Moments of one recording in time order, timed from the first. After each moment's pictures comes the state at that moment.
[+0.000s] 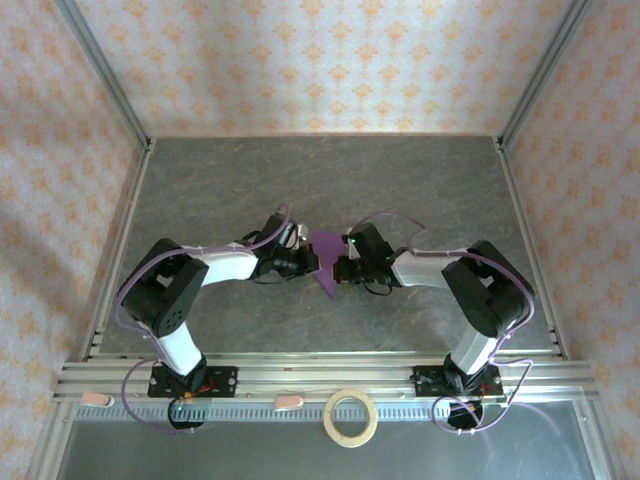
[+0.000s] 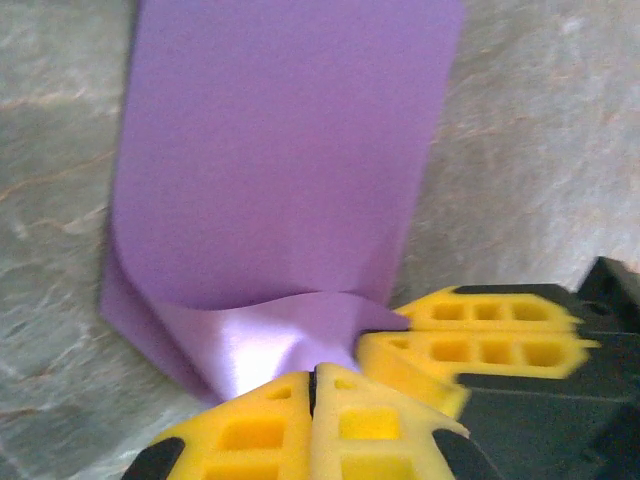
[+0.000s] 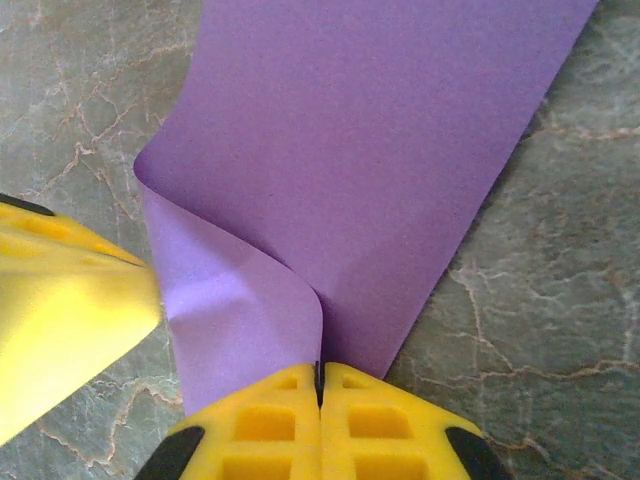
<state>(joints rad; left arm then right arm) -0.52 1.71 0.82 0.00 0.45 -0.82 0.66 1.70 0.76 0.00 -0.30 0.60</state>
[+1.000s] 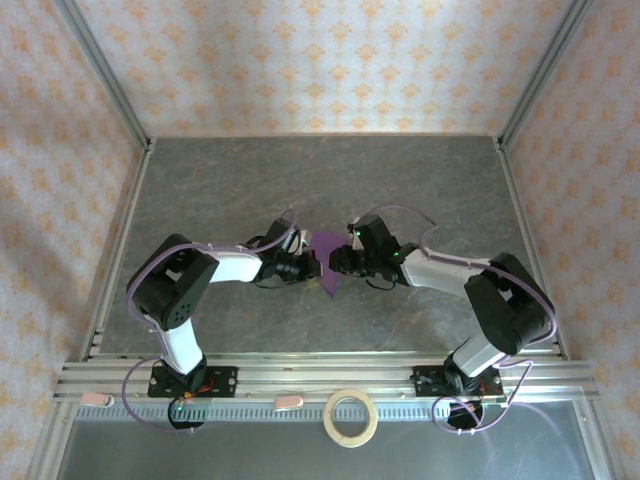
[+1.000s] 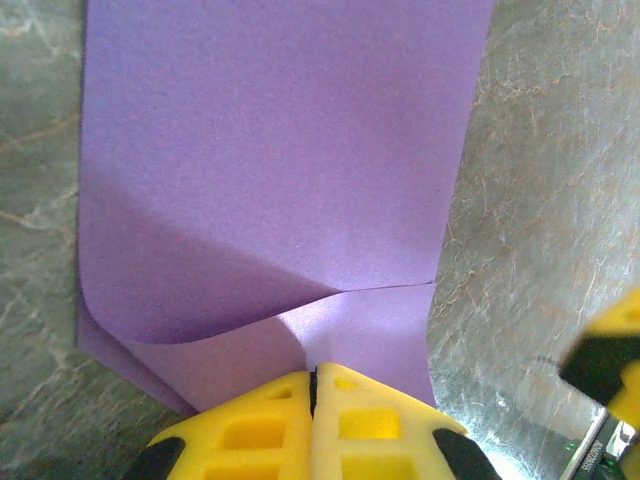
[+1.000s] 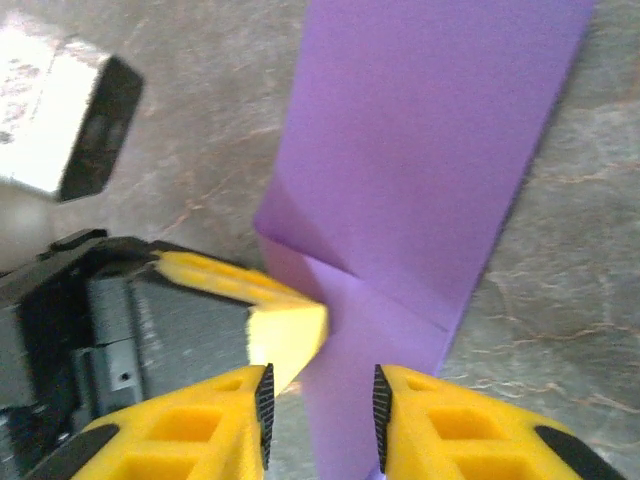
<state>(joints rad) -0.54 1.78 0.79 0.07 0.46 -0.78 0.65 1.56 0.78 -0.06 -0.32 0.73</state>
